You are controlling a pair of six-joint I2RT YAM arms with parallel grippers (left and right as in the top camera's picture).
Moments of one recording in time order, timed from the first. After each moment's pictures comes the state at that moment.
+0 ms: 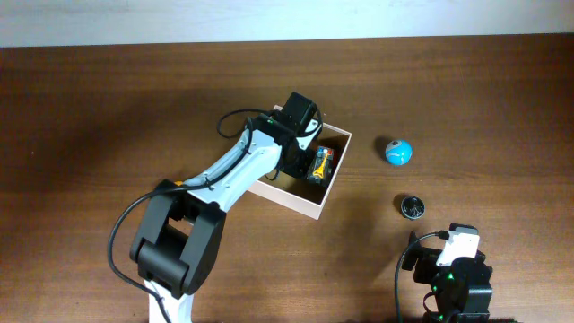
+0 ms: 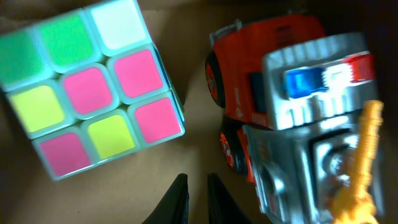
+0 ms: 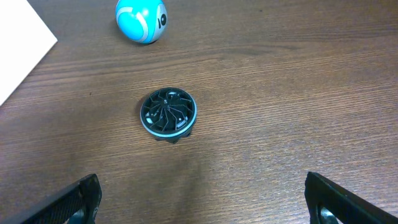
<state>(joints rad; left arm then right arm) -0.57 2.04 1.53 -0.76 0.08 -0.05 -0.03 0.01 0.18 -0.77 0.11 0.11</state>
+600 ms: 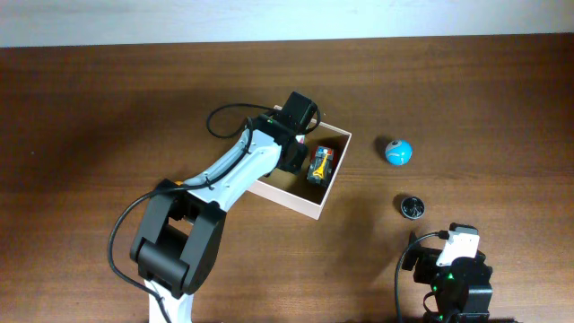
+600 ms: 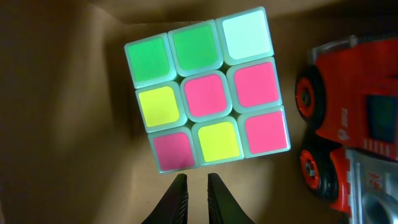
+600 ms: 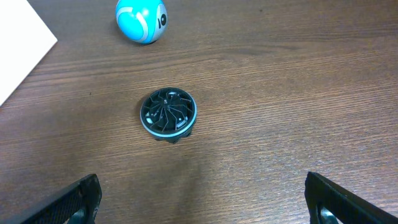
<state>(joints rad) -0.57 2.04 1.53 -0.75 -0.14 -0.10 -0.03 0.01 0.18 -0.77 0.11 0.11</state>
